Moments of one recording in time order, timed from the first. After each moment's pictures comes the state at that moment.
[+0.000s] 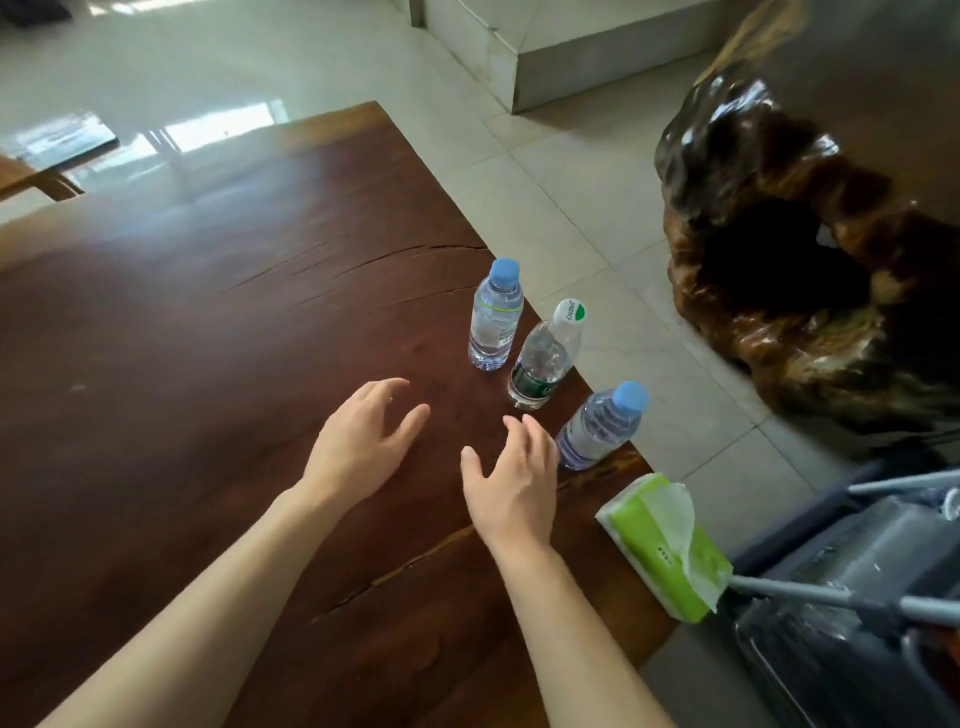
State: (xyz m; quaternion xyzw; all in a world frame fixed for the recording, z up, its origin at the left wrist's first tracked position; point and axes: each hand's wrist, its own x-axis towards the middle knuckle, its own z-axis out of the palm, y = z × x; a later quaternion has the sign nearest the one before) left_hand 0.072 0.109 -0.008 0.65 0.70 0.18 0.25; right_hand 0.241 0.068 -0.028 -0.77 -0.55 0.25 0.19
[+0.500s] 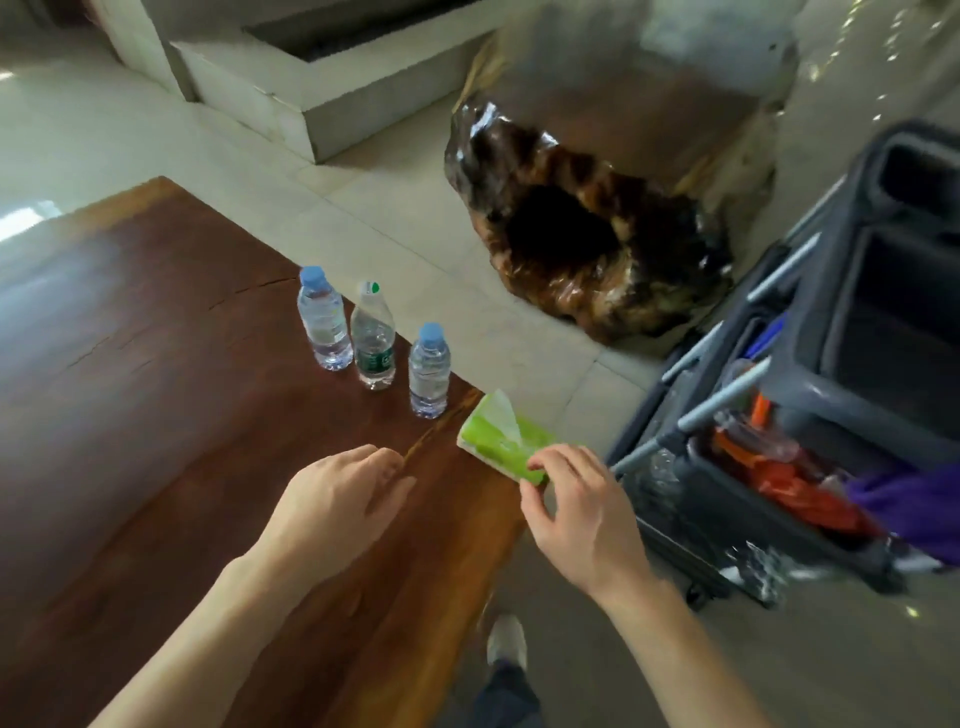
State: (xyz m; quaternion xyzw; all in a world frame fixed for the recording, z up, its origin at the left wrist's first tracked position) left_hand 0.153 -0.022 0.093 0.88 0.44 0.10 0.17; right_hand 0.392 -0.134 0.076 -0.75 -0.62 0.07 0.22
